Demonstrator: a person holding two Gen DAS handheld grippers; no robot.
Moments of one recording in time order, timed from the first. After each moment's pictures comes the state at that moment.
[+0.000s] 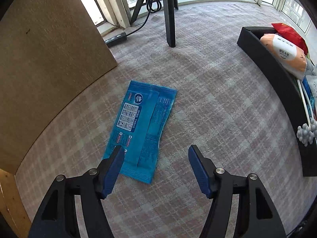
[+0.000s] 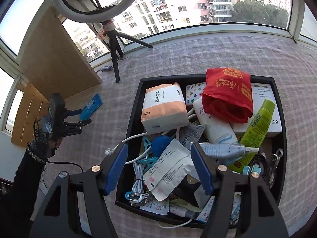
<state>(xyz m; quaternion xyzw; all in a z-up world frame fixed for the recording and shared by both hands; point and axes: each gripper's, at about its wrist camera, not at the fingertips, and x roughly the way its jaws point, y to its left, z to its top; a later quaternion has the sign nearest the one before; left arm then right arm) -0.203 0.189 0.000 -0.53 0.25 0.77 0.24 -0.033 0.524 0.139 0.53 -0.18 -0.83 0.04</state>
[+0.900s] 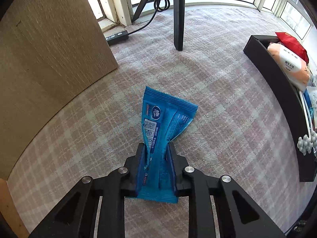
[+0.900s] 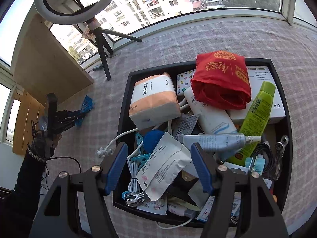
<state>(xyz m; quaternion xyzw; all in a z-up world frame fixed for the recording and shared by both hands) -0.226 0.187 0.003 -0.54 0.21 0.77 0.26 -0.026 0.537 0.114 0.54 -0.21 -0.81 0.03</state>
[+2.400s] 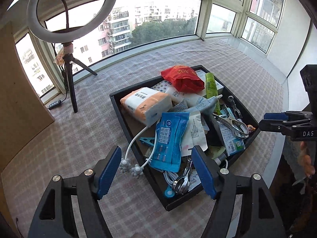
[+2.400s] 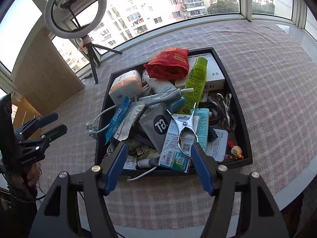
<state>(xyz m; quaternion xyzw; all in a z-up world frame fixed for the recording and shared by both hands) 0.000 0.344 0.154 -0.45 0.15 0.82 0.32 0.104 0.556 0.146 0.49 -0.20 -0.85 -0.03</state>
